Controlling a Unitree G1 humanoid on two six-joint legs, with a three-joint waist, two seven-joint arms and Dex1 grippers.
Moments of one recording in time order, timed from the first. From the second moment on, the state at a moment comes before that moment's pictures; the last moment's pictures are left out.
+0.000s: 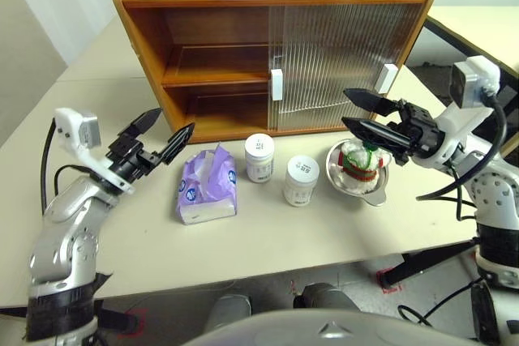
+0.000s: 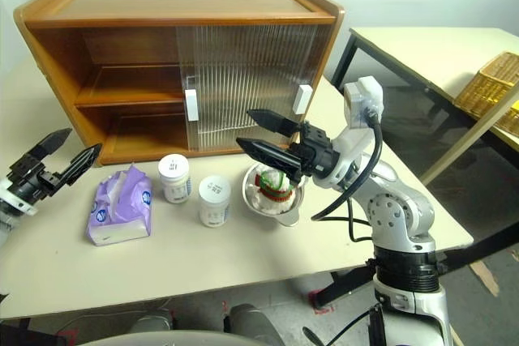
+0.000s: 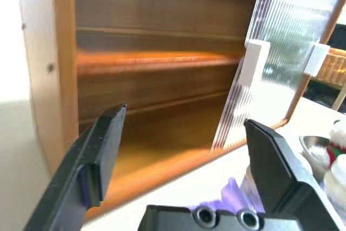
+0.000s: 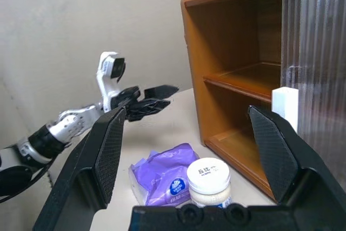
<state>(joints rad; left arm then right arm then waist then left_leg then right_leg) 0.06 0.52 0.43 -0.29 -0.60 0.28 -0.69 -0.37 -0.53 -0.17 -0.22 0.95 0.60 1.00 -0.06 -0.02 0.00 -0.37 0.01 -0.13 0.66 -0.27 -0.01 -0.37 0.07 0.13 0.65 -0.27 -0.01</state>
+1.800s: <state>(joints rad) 0.34 0.45 0.25 -0.07 -0.42 -0.06 -0.81 -0.45 -0.50 -0.15 -0.18 0.91 0.62 1.04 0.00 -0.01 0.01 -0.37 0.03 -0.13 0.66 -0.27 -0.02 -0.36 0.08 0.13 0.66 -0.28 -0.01</state>
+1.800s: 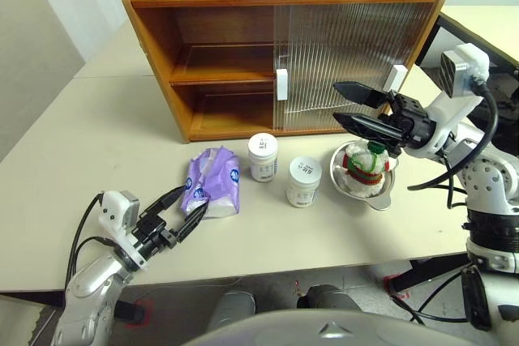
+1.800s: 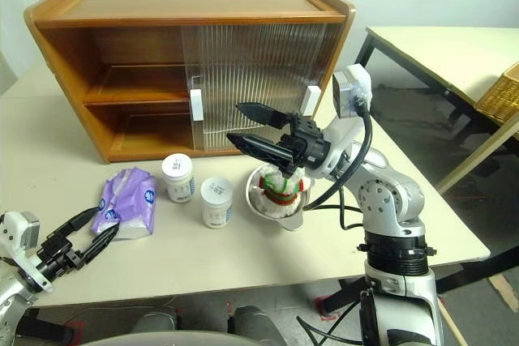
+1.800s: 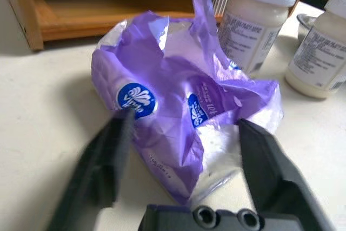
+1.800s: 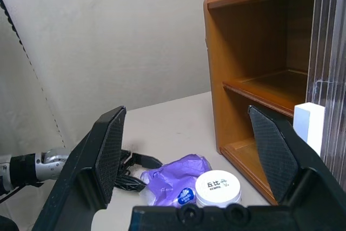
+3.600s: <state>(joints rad) -0.07 0.56 0.41 -0.34 -0.72 0.35 -0.66 -0.43 -0.49 -0.15 -0.18 0.90 0.59 1.03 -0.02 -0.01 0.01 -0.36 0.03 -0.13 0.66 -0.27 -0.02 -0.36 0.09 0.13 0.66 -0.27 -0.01</state>
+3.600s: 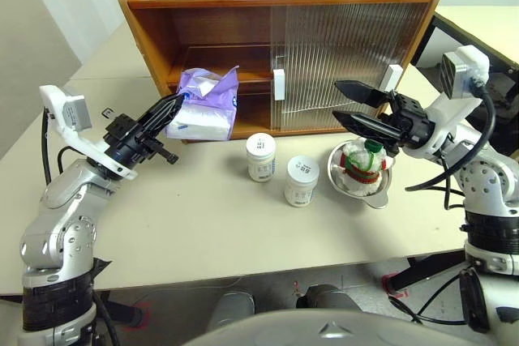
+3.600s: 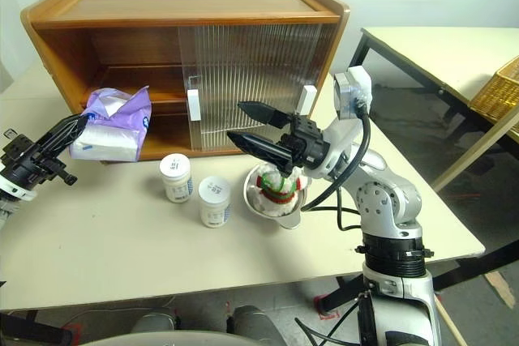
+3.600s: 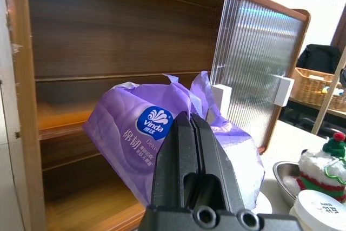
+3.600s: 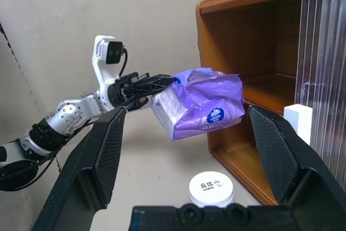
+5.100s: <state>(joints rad) -0.50 0.43 0.29 0.13 -0.55 0.22 -0.60 -0.39 -0.48 -0.15 -0.23 0.90 0.58 0.98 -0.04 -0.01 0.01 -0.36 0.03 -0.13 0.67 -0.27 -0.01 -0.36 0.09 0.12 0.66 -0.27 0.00</state>
